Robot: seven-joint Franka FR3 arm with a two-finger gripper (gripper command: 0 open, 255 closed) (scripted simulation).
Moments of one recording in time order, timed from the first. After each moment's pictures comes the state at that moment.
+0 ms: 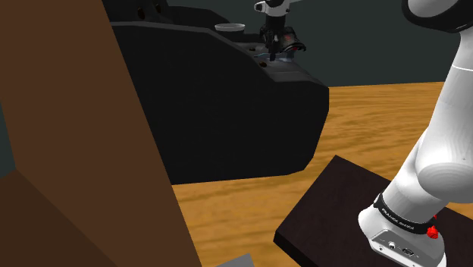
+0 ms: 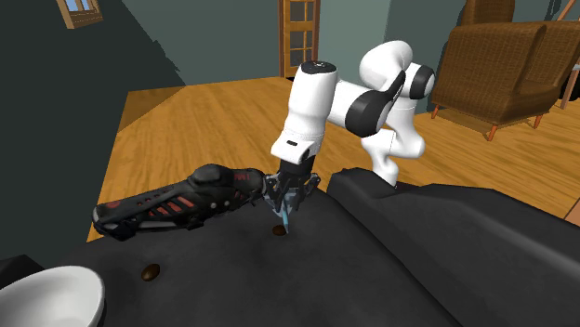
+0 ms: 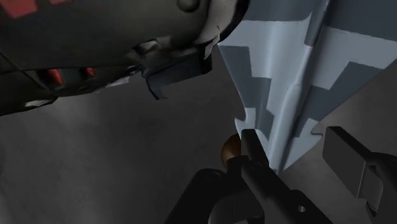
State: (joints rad) arm 0.02 0.19 -0.29 -1.55 -0.06 1.87 -1.04
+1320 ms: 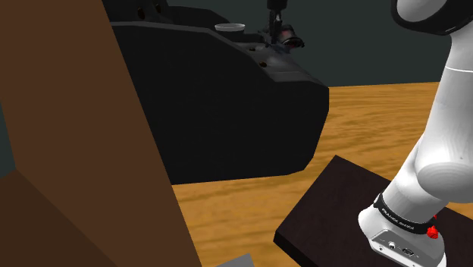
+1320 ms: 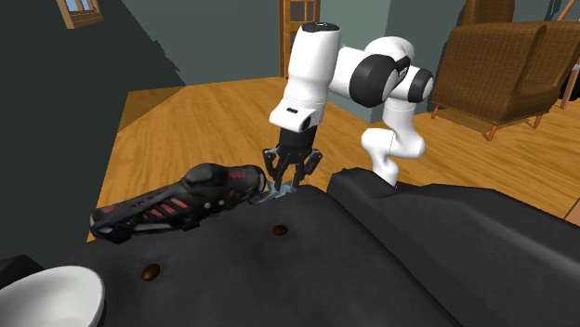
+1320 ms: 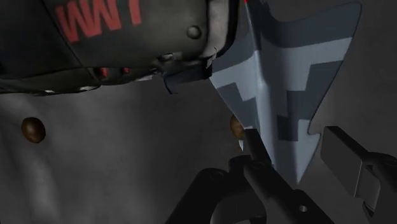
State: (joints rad) arm 0.01 0.23 -0.30 -1.31 -0.05 1.68 -1.07
